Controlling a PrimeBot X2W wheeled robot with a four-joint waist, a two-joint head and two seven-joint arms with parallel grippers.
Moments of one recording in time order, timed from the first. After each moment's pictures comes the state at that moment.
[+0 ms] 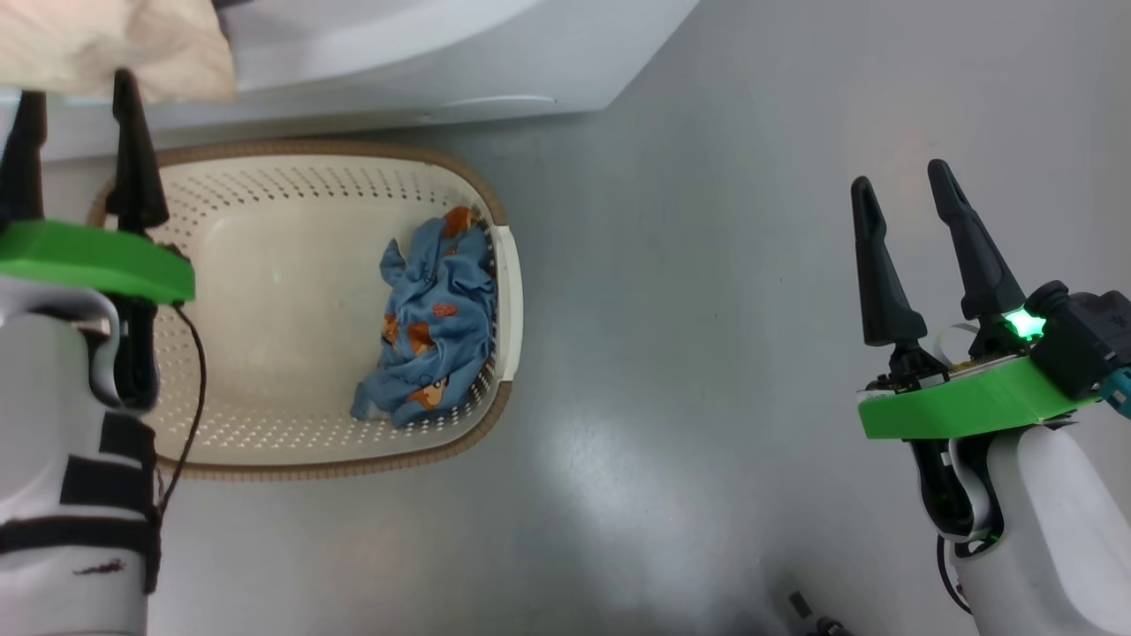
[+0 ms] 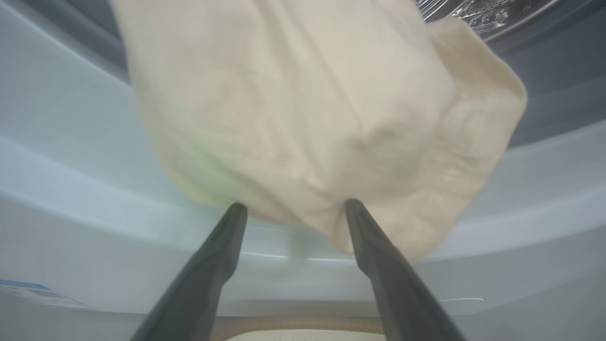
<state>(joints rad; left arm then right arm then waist) -0.86 0.21 0.02 0.74 -0.33 -0.13 -0.26 -0.37 -0.12 0.10 0.10 0.31 0.13 -0.25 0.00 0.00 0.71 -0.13</state>
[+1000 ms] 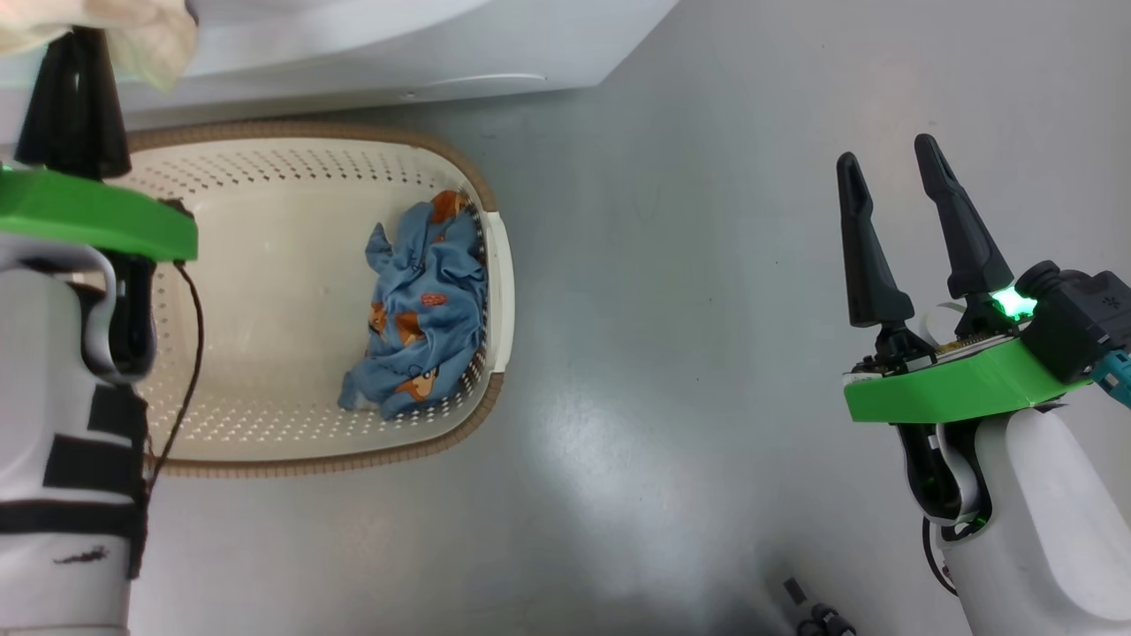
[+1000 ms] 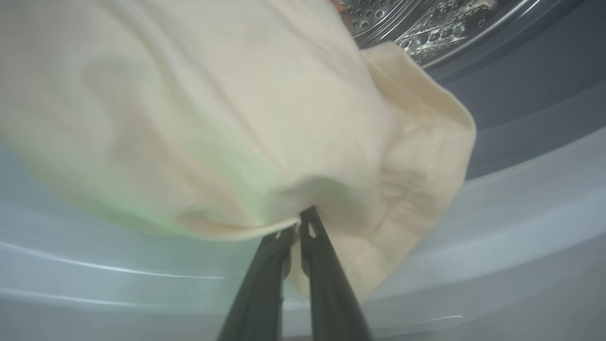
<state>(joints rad) -0.91 0.26 -0.12 0.65 -0.42 -0.13 -0.25 -0.41 -0.10 0.12 0.10 0.31 0.13 -0.25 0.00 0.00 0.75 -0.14</state>
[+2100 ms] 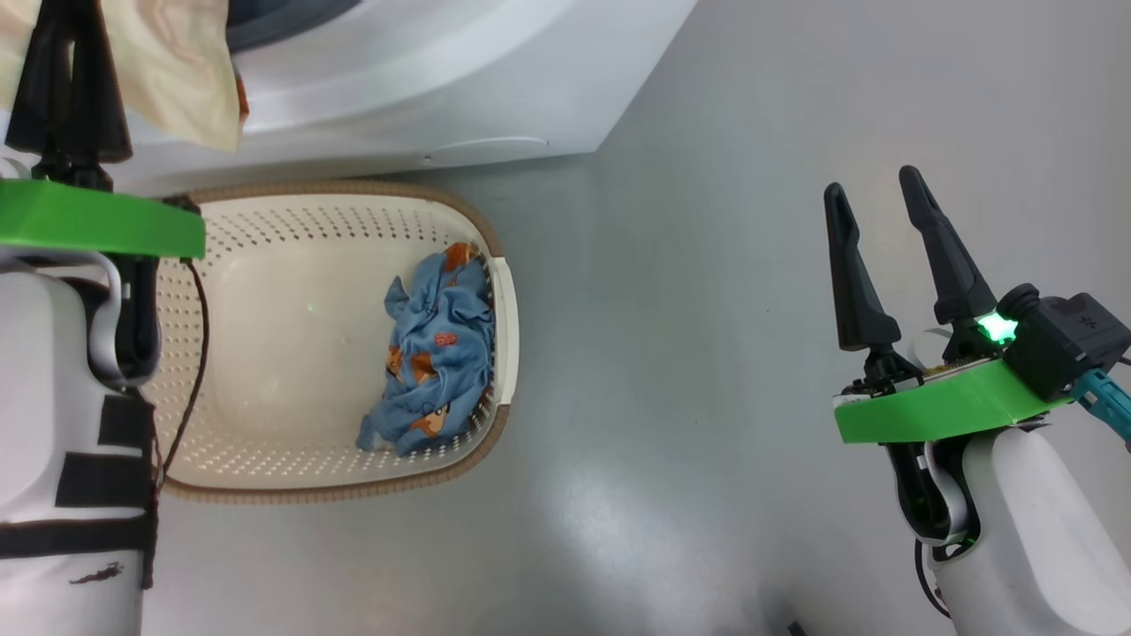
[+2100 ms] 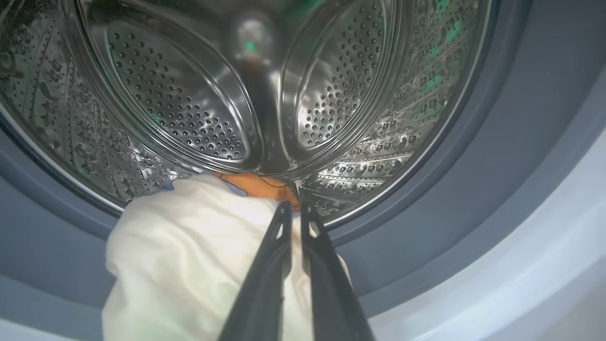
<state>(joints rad) -0.85 0.23 -0.08 0.48 -0.33 -0.13 -0.26 -0.37 -0.09 0.12 0.11 0.31 0.13 -0.25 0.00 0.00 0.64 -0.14</state>
